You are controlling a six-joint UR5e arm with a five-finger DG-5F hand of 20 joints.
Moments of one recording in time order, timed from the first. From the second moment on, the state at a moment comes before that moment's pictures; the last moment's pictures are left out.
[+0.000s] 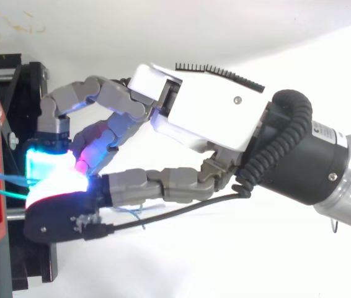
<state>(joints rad) 0.23 -2.32 -1.02 -2.94 -0.95 -0.23</state>
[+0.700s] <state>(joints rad) 0.23 -2.32 -1.02 -2.94 -0.95 -0.23</state>
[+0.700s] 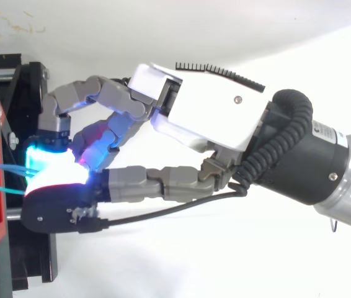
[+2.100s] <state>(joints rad) 0.23 -2.32 -1.02 -2.94 -0.95 -0.22</state>
